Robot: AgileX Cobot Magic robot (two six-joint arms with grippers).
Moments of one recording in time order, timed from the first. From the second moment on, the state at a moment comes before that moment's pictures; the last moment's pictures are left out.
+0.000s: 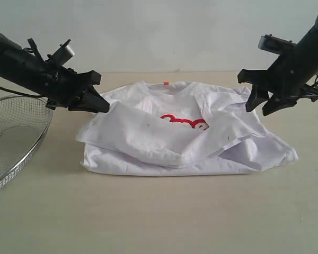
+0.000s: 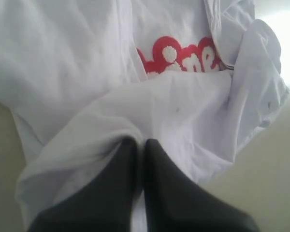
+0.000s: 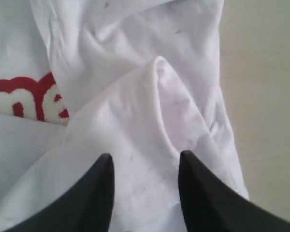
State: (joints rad) left arm -0.08 2.06 -1.38 -1.01 0.88 0.78; right arm -0.11 2.00 -1.47 0.41 0.88 -0.18
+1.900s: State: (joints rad) left arm -0.05 2.06 -1.46 -1.02 0.86 0.74; right arm -0.11 2.05 -1.47 0.58 0.69 -0.19
